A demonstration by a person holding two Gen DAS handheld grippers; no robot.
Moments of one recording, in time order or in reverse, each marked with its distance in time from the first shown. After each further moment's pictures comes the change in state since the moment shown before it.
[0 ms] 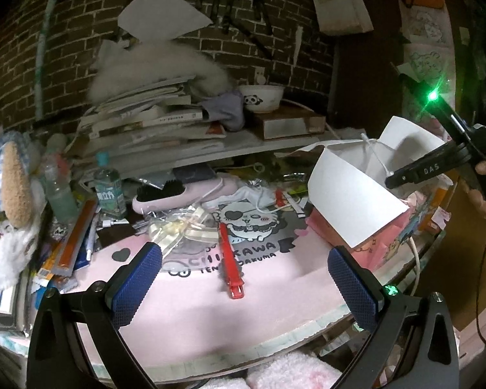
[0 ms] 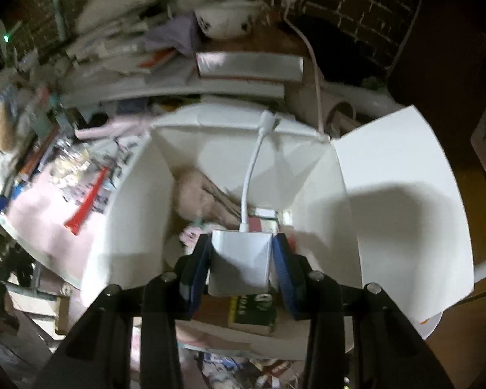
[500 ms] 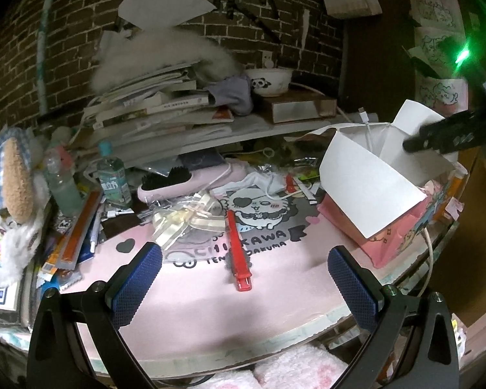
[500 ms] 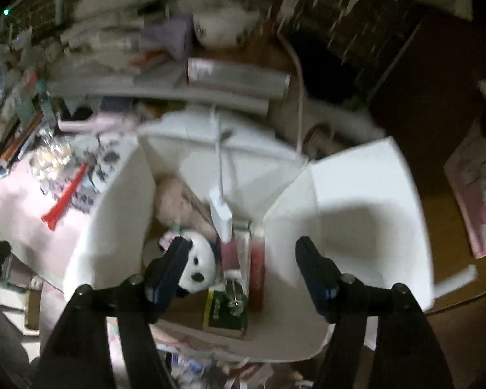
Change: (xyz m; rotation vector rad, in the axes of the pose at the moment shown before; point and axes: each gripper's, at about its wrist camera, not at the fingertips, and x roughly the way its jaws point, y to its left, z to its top) left arm 0.013 -0.003 -0.002 0.014 0.060 0.054; right arm -0.025 0.016 0.002 -0.077 -0.078 -0.142
